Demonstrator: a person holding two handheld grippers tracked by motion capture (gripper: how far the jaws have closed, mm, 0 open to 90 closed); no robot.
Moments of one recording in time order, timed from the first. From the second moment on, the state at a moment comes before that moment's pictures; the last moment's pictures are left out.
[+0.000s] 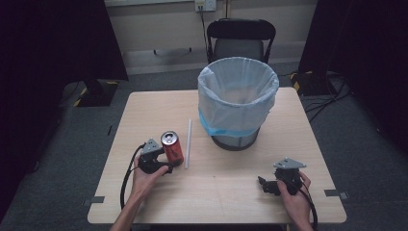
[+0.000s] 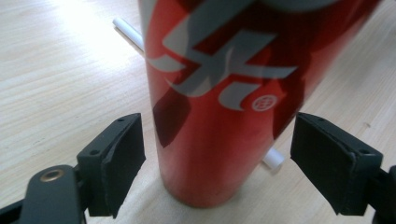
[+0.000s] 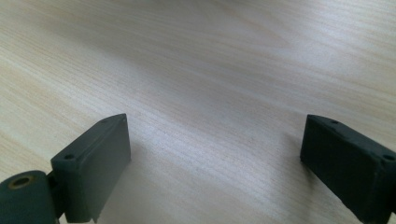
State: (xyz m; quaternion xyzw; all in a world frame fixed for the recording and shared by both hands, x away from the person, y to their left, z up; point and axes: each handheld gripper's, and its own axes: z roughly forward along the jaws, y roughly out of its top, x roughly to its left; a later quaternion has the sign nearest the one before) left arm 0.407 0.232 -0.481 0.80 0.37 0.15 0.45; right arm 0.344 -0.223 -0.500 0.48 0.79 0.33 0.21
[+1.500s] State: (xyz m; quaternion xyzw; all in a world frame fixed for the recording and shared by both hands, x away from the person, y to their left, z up) left arm 0.408 0.230 -0.470 0.79 0.37 0.17 0.46; right arm 0.344 -0.223 -0.500 0.48 0.79 0.33 0.21
